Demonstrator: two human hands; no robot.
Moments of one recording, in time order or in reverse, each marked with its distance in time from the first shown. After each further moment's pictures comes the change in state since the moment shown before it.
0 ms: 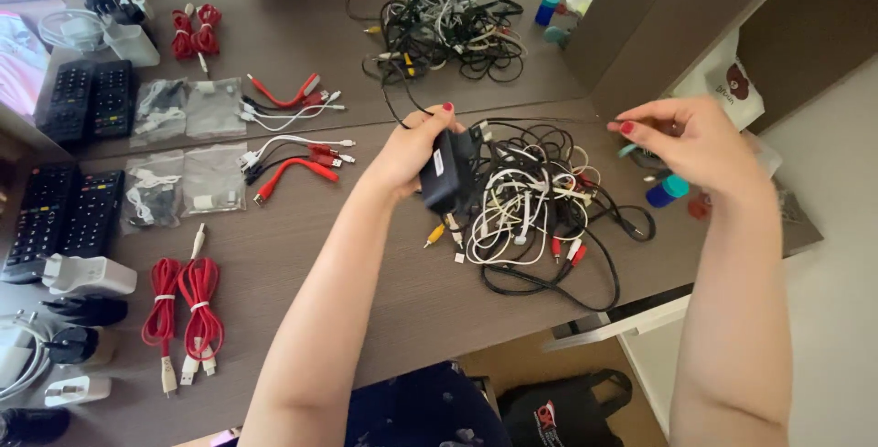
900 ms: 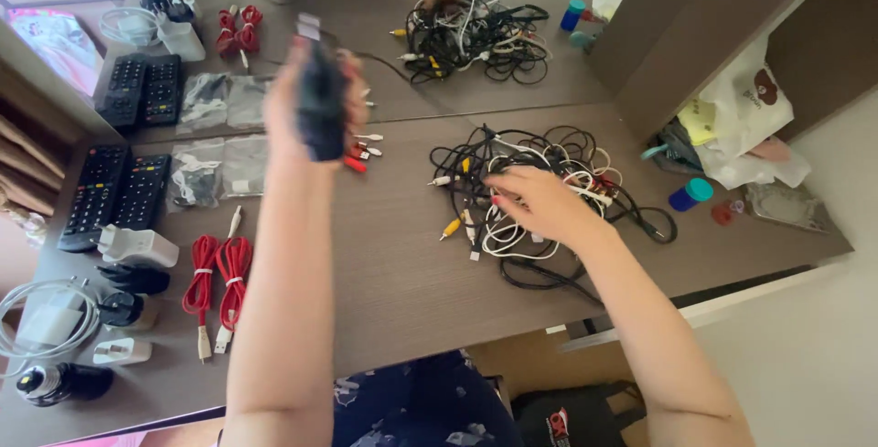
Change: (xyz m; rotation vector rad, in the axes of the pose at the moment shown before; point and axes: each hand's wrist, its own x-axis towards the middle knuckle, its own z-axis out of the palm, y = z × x) left_hand -0.085 0.105 -0.069 -0.571 0.066 0.317; right_hand -0.007 -0.029 0.165 -0.016 -0.240 -0.487
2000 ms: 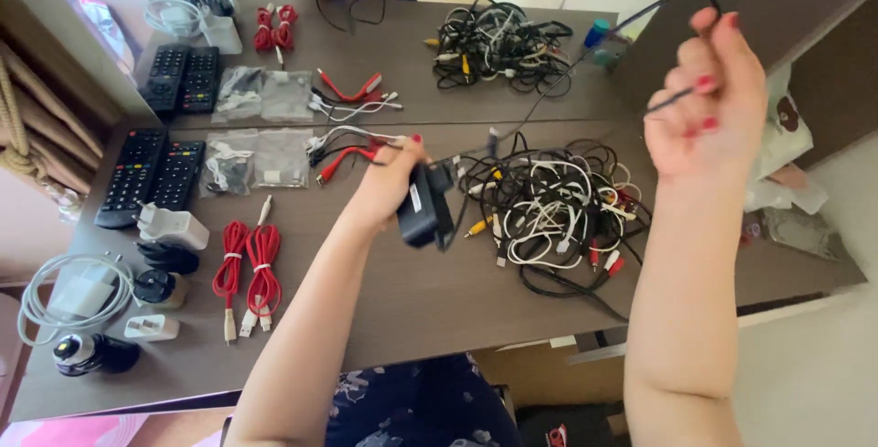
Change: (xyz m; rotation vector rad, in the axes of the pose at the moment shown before) left_hand -0.040 -0.080 -0.064 0.723 0.149 -0.120; right_hand 0.021 -0.030 -0.128 1.581 0.548 -0.194
